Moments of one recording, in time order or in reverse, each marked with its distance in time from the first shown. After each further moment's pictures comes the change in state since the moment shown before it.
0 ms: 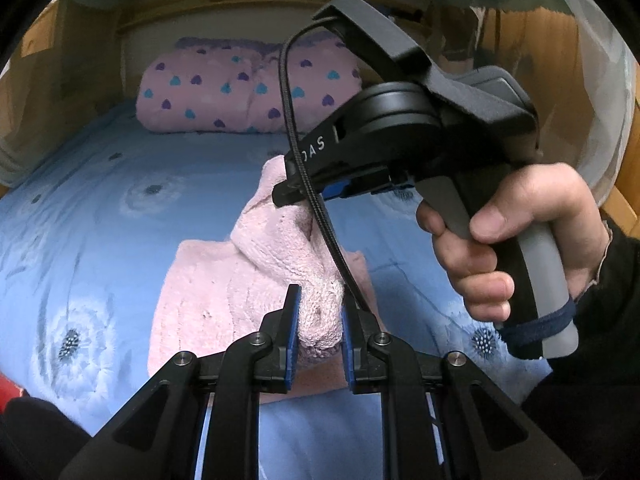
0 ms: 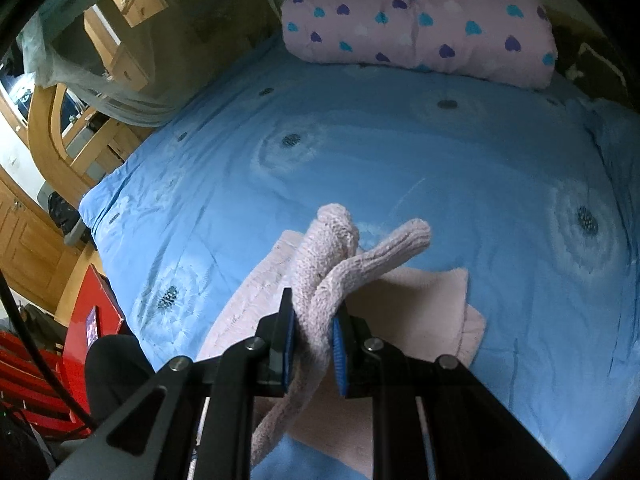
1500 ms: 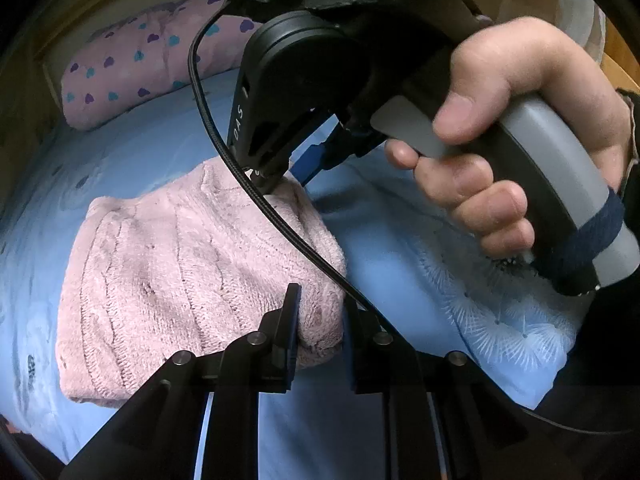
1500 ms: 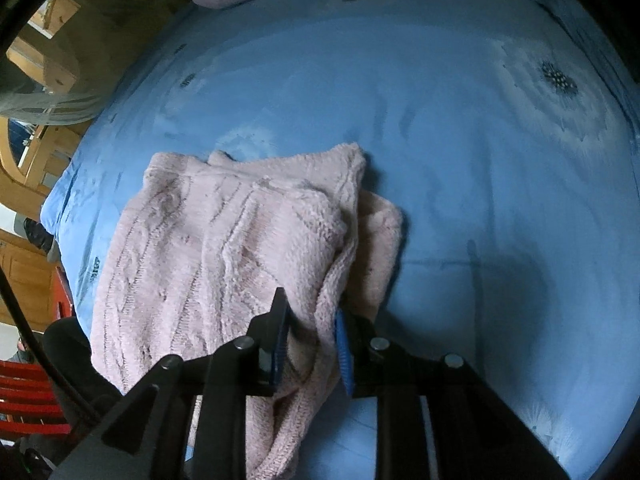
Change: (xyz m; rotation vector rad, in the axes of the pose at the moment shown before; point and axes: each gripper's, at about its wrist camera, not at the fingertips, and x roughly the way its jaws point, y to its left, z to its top) left arm 0.104 -0.080 -0.050 0.265 0.237 -0.006; right arm 0.067 -0.128 -0.067 0.211 0.207 -0.045
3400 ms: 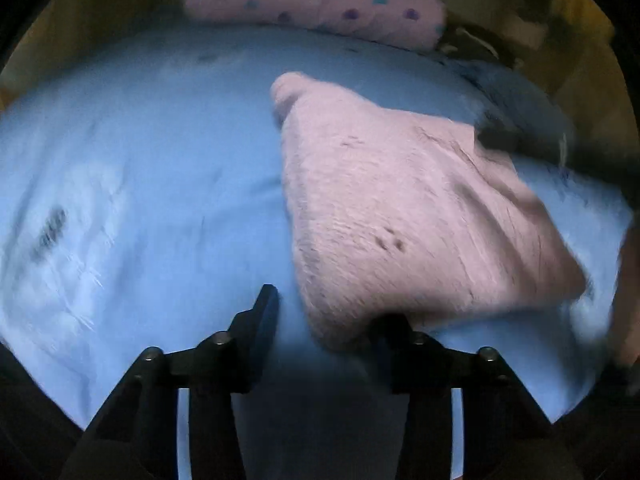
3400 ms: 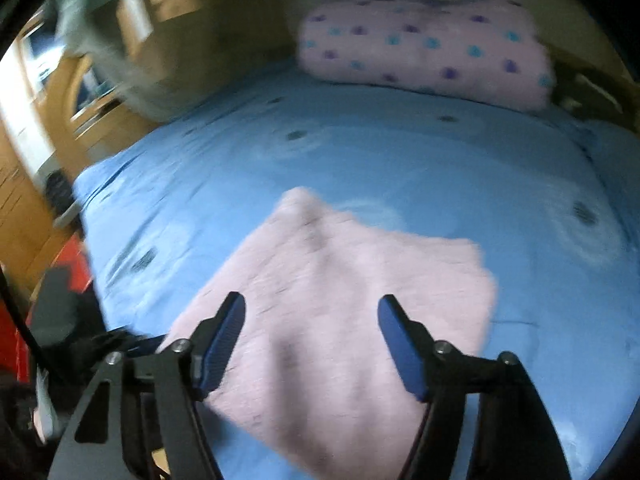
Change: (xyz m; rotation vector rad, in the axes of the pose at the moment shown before) left arm -0.002 0.169 -0.076 -0.484 0.030 0.038; right arm -0.015 0.138 -0.067 -0.409 -0.331 0.014
